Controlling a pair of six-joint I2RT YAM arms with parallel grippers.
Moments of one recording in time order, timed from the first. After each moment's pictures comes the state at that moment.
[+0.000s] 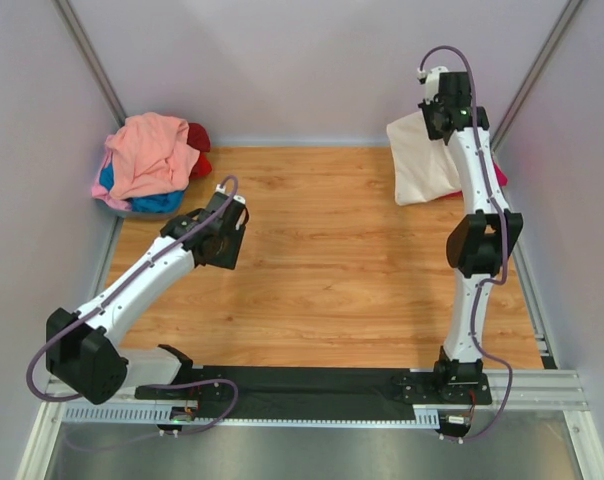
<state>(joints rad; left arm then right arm) -0.52 1.27 1.10 -0.92 -0.32 -0.22 0.03 2.22 2.39 -0.80 0.14 -0.32</state>
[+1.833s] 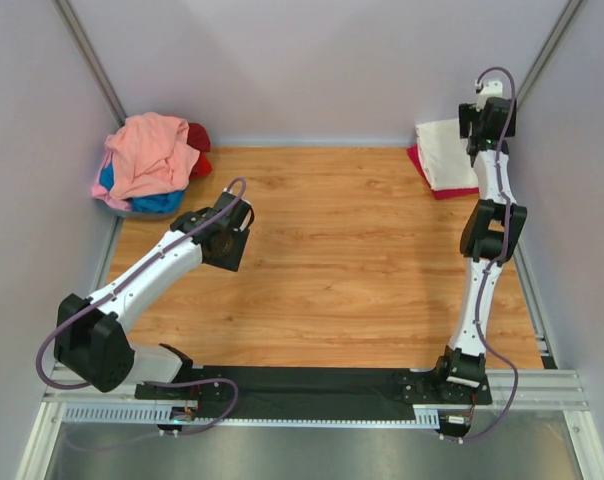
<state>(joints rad) -0.52 1.34 1.10 -0.92 -0.29 -0.21 -0.22 2.57 2.47 -0.15 0.13 -0.34</state>
